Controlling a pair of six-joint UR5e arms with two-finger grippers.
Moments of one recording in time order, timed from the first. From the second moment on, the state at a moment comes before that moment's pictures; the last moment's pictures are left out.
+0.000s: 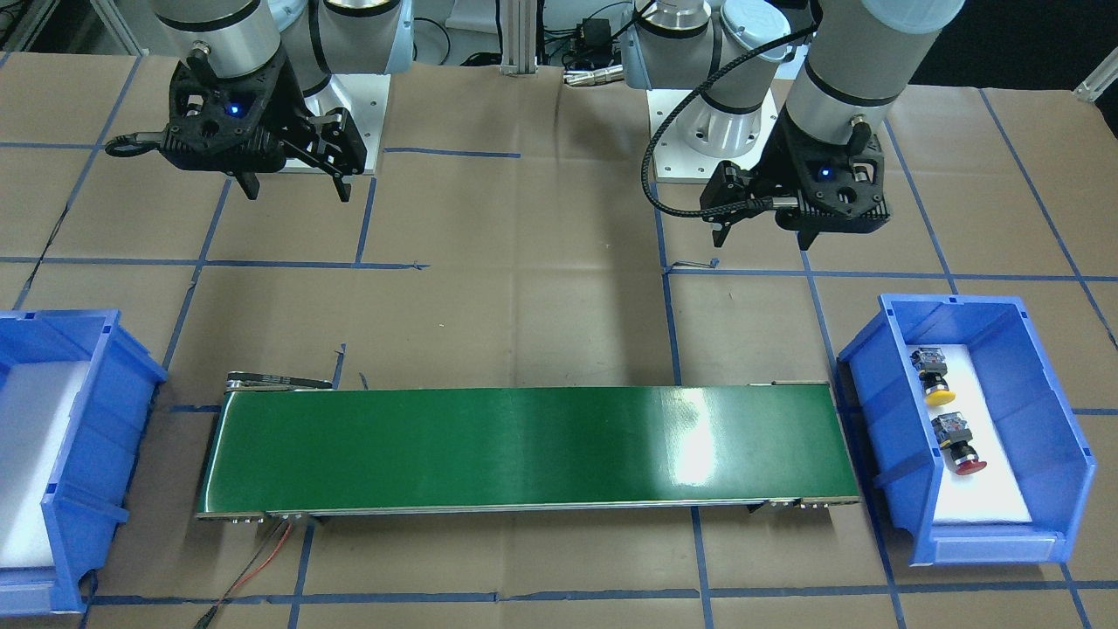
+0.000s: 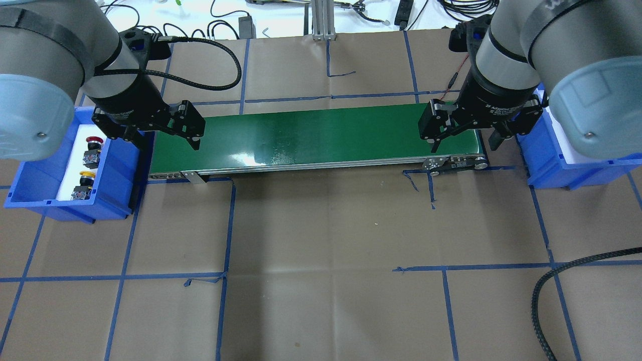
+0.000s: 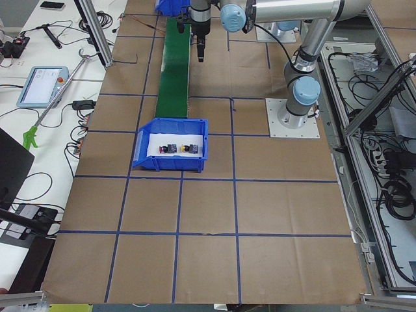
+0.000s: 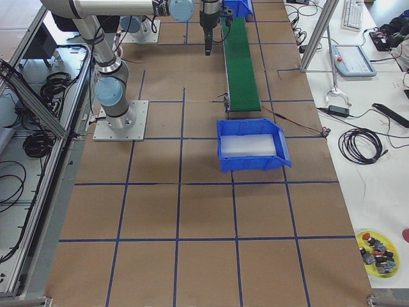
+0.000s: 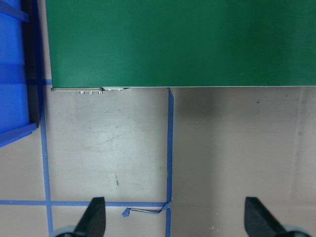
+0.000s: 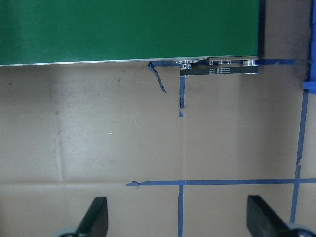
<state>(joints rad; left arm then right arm) -1.51 -1.53 -1.69 -1.48 1.57 0.09 1.63 -1.66 1.69 -1.59 -1.57 0.06</state>
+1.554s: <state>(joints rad) -0.92 -1.66 -1.77 -1.29 1.57 0.73 1.63 -1.66 1.68 -1.58 -1.57 0.06</state>
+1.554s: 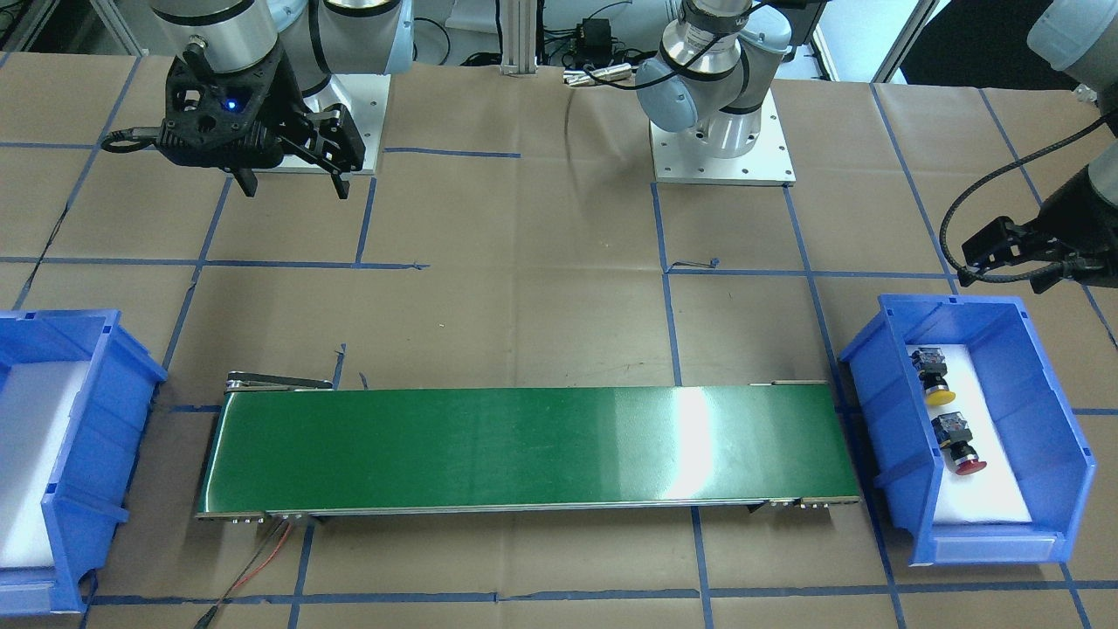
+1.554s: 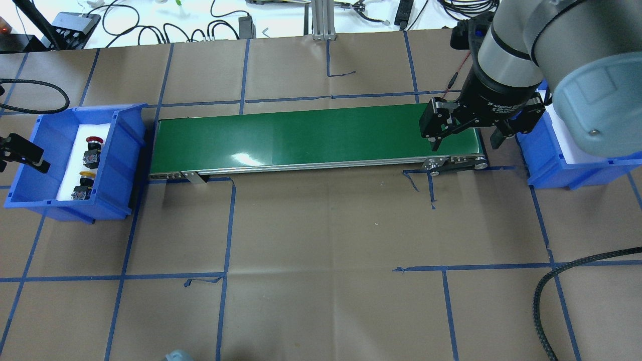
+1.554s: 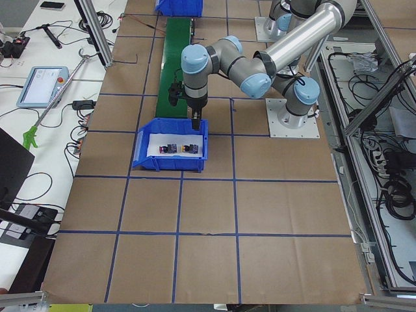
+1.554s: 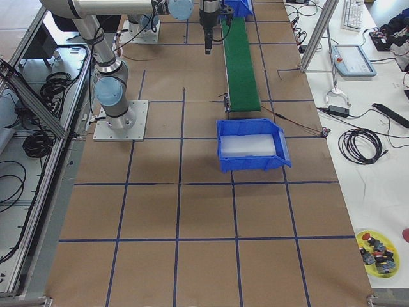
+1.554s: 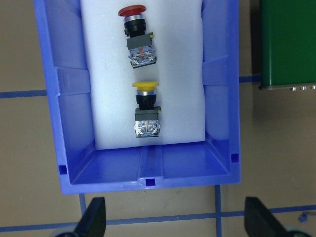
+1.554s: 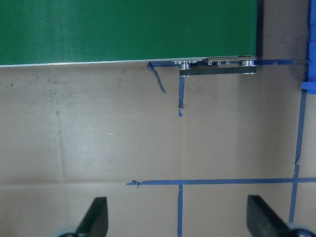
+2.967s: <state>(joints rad) -0.92 -1.88 -1.92 -0.89 1.54 0.73 1.63 -1.66 1.69 -1.59 -1.57 0.06</state>
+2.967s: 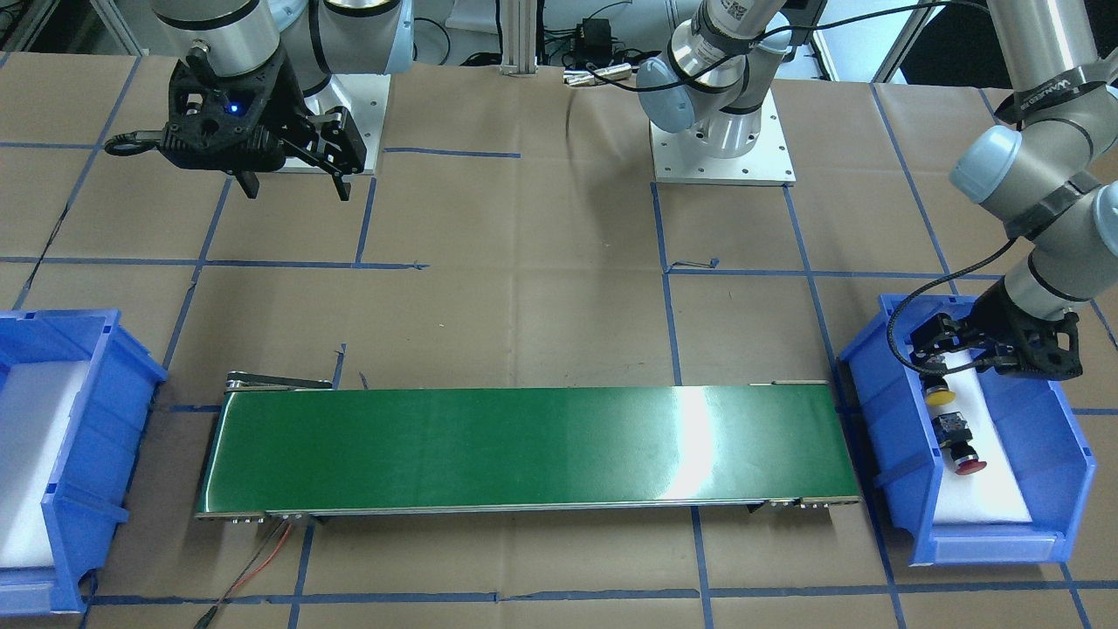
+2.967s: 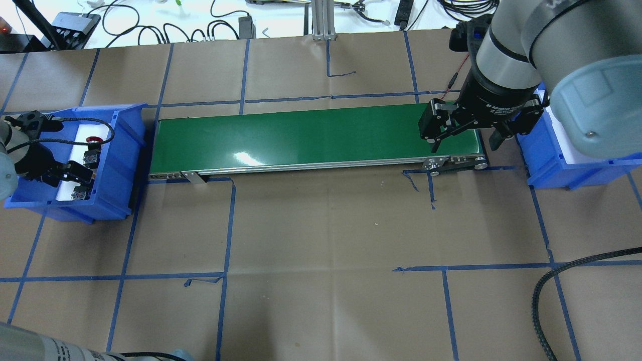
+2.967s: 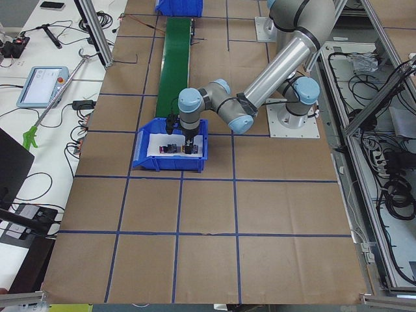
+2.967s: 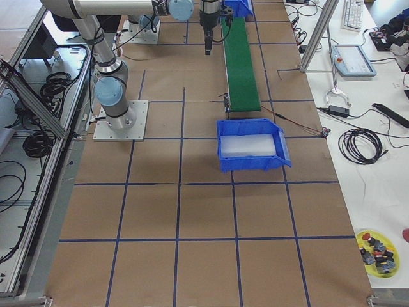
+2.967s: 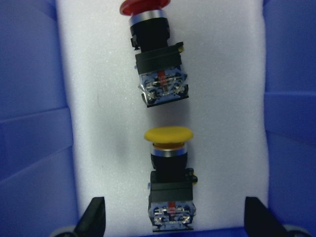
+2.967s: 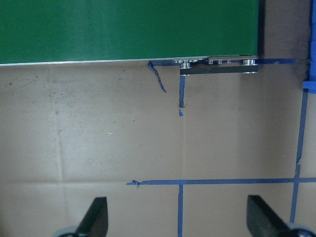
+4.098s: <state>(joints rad) -0.92 -1.90 -1.97 -0.80 1.55 0.69 1.63 -1.66 1.69 -1.59 -1.57 0.06</state>
